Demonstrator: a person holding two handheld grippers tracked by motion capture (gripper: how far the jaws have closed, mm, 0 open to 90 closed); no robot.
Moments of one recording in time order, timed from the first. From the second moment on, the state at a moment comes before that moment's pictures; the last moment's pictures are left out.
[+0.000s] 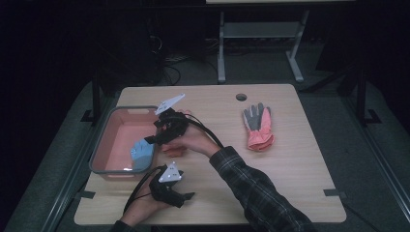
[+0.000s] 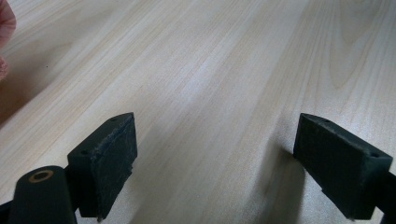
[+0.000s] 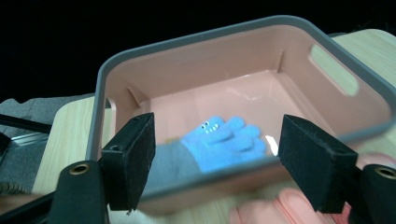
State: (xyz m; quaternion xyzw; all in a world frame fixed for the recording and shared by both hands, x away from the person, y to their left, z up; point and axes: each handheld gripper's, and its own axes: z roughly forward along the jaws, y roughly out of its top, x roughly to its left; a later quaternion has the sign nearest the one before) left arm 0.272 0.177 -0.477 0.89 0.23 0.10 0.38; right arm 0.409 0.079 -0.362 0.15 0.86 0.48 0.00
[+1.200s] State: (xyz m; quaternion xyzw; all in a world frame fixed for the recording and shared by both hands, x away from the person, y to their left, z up) left arm 0.273 0.178 -0.476 0.89 0.23 0.10 0.38; right arm 0.349 -0.112 -0.426 0.25 0.86 0.45 0.05
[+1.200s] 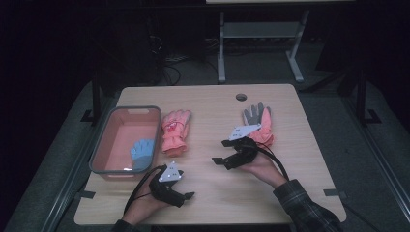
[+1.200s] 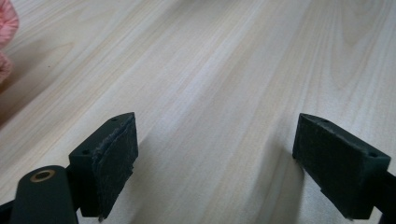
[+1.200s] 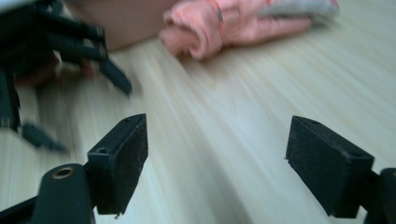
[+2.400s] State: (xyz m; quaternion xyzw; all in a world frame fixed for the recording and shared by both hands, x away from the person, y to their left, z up) left arm 0.317 0.116 -0.428 0.87 0.26 0.06 0.40; right arm 0.280 -0.240 -0.482 0.34 0.86 0.37 0.13
